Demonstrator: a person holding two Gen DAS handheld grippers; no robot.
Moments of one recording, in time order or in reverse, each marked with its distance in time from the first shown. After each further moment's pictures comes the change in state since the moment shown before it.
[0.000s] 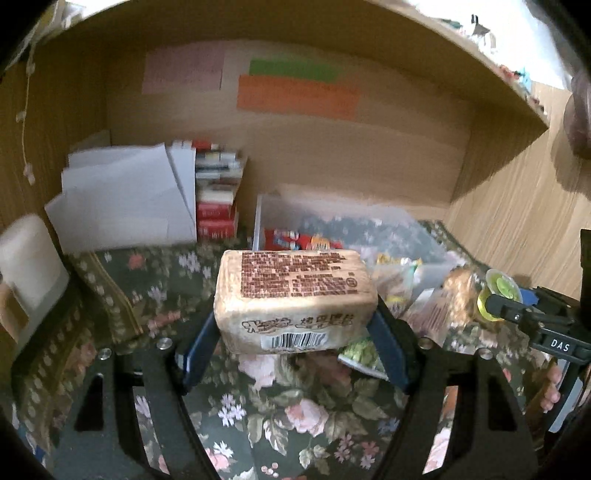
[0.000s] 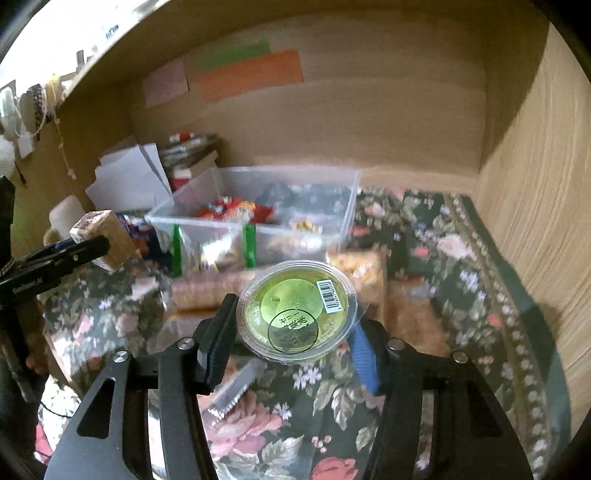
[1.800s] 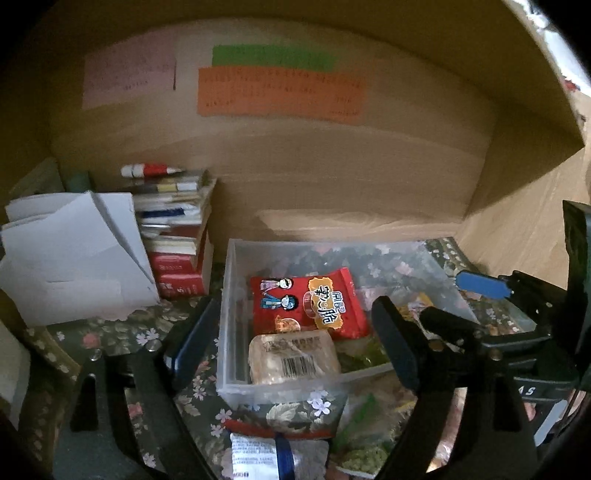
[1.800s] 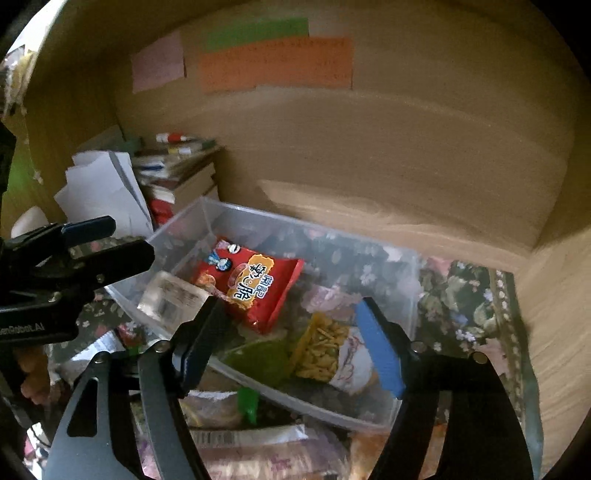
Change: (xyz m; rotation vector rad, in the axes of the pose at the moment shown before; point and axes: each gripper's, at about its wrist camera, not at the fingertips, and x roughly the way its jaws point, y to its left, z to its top) left arm 0.089 -0.012 0.074 0.030 0.051 -0.018; right arm 0.091 0.032 0.081 -0.120 0.050 -0.014
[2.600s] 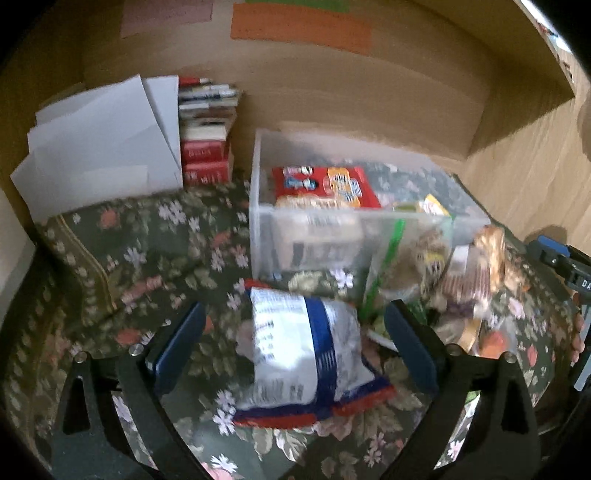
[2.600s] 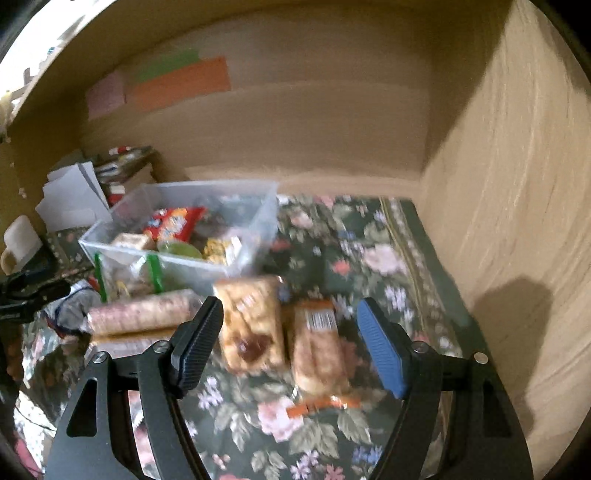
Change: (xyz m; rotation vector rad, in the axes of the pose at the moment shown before) left arm -0.016 0.014 -0.097 -0.021 0.171 0.014; right arm -0.077 -0.077 -0.089 0.182 0.013 -0.155
